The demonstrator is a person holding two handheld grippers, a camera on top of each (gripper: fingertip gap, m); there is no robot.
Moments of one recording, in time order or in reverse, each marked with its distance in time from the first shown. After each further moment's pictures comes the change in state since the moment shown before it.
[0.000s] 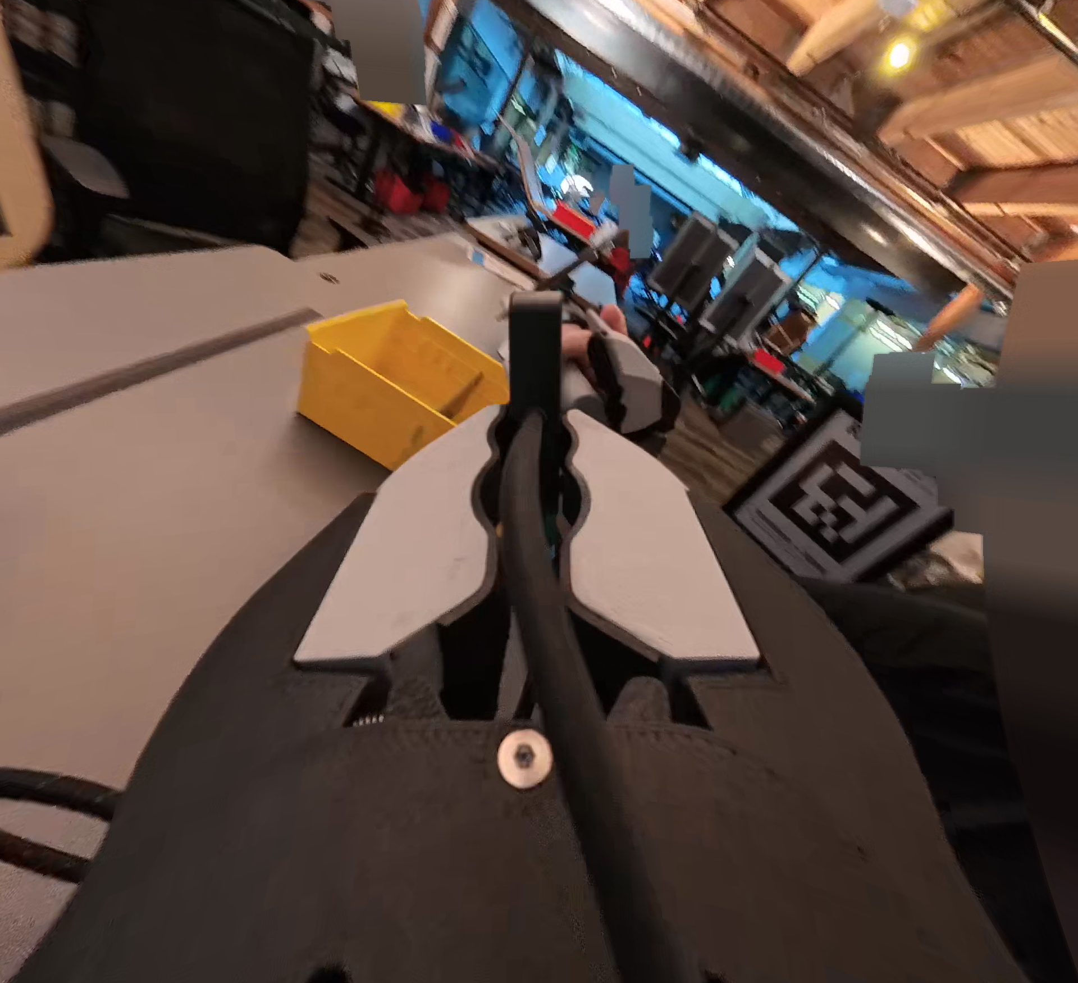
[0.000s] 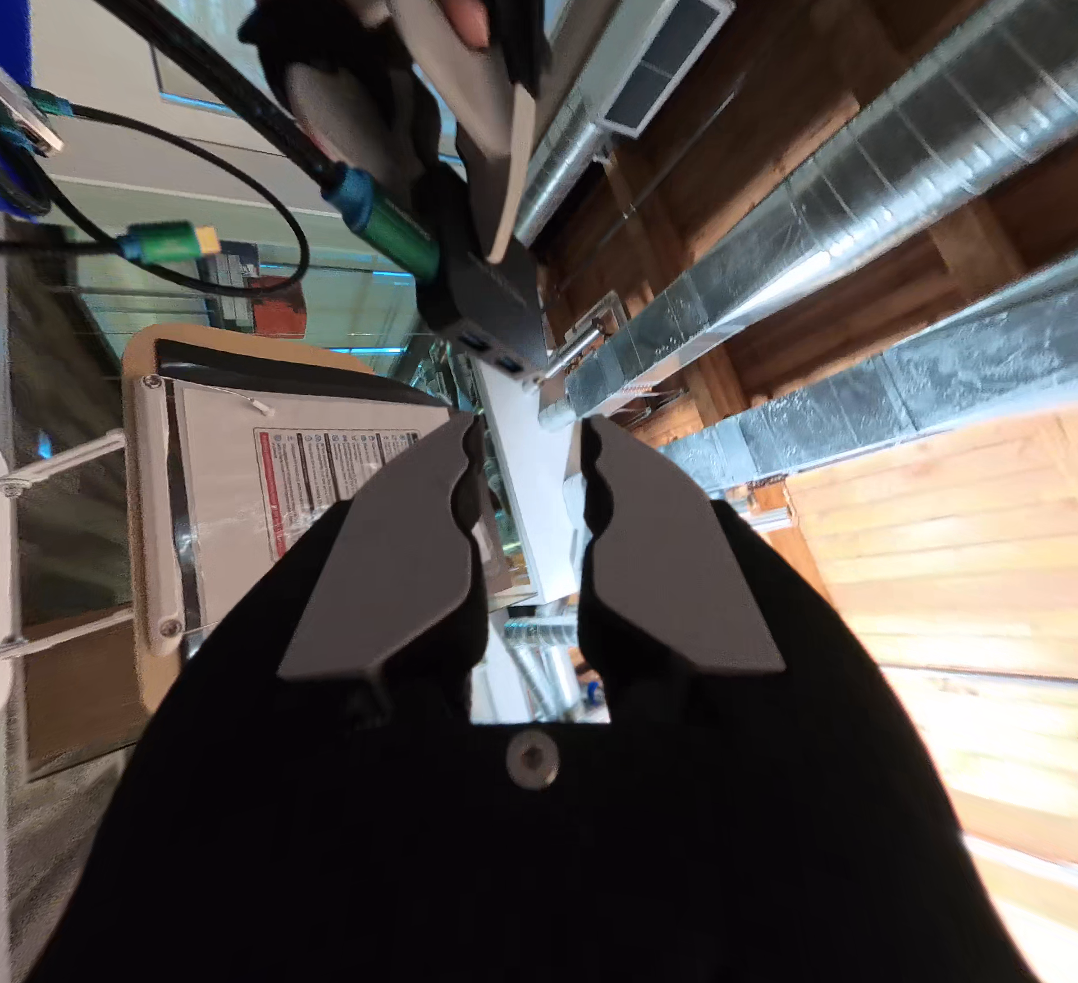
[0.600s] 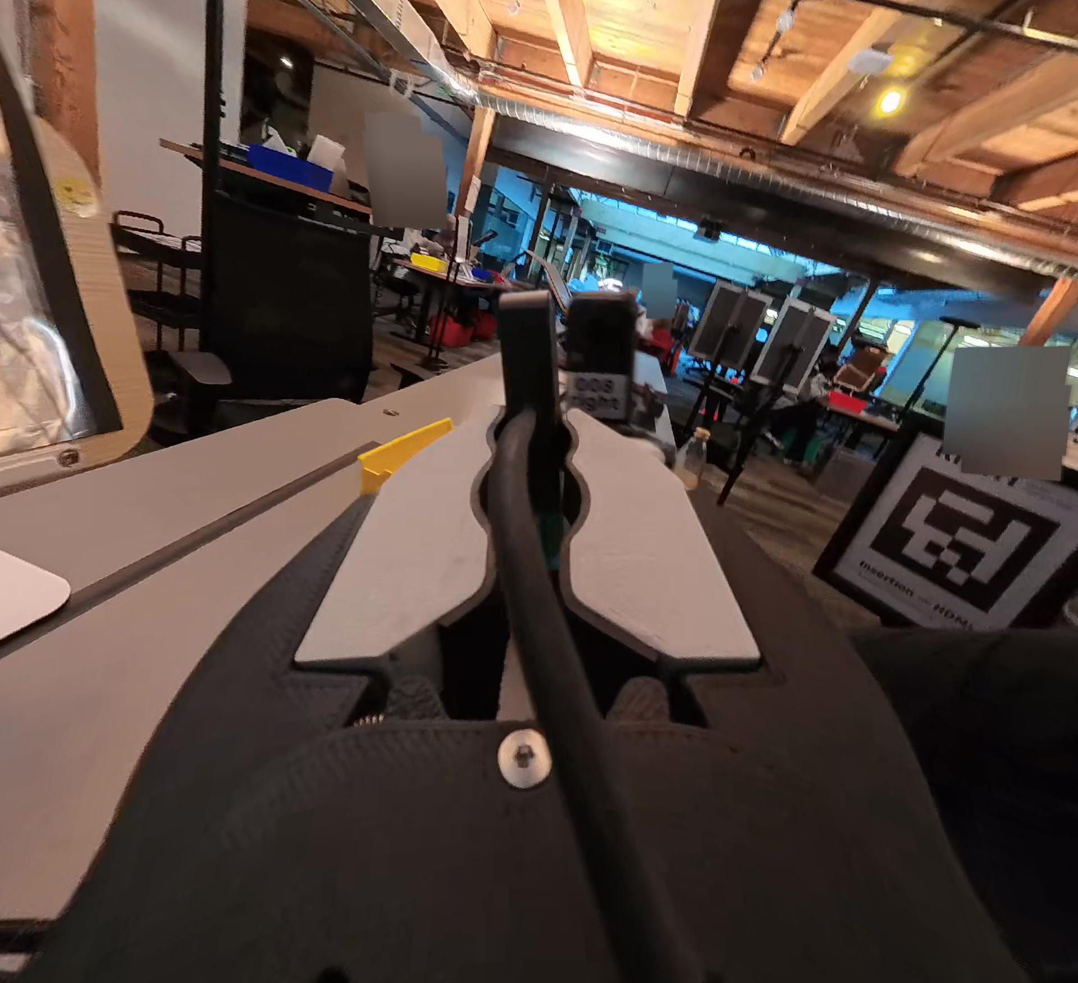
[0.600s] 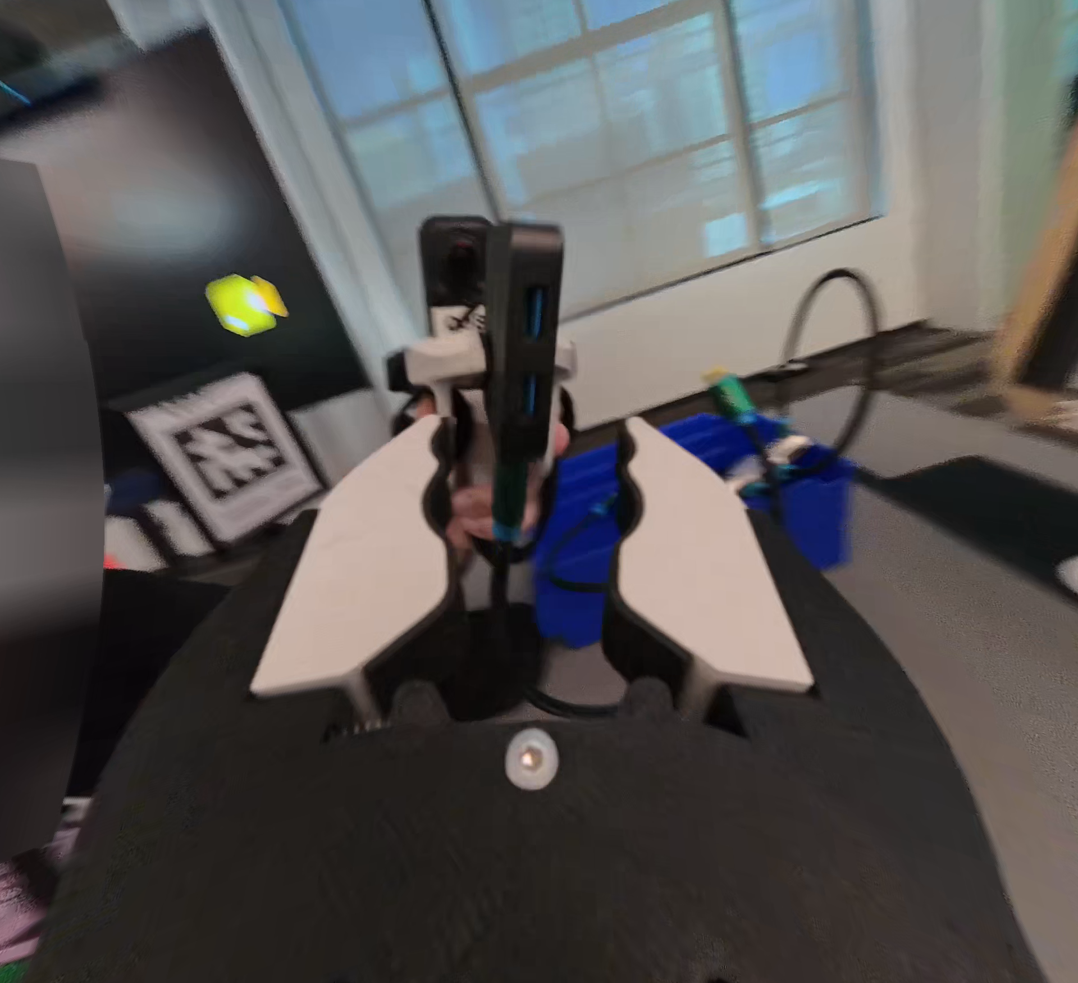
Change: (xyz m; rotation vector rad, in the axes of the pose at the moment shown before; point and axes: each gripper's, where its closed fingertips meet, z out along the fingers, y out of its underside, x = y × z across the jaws) left arm 0.021 -0.020 0.004 0.189 -0.030 0.245; right arm -0.017 -0.036 0.032 0.118 -0.688 2.243
